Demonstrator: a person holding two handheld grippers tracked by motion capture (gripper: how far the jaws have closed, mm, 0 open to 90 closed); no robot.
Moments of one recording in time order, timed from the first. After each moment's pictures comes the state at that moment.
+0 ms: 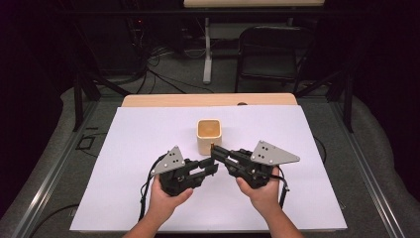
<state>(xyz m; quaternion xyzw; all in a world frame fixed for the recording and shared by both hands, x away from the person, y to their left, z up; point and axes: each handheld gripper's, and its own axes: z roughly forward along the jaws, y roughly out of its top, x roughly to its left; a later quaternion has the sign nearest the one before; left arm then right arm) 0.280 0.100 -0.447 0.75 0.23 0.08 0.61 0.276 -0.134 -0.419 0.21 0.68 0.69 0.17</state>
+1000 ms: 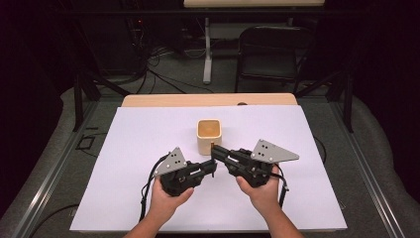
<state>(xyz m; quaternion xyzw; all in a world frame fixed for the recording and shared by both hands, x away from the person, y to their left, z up) 0.280 0.098 -0.452 0.76 0.24 0.09 0.60 0.280 -0.134 -0.421 0.22 0.67 0.69 0.15</state>
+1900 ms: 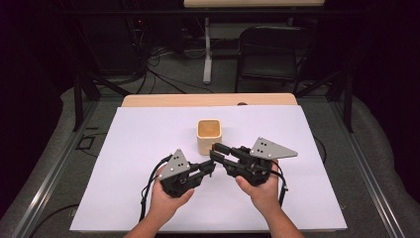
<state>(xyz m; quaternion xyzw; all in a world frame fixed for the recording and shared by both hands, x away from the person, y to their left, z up) 0.277 0.096 -0.454 0.78 0.23 0.13 0.57 0.284 -0.134 -0.422 0.25 0.68 0.68 0.13</state>
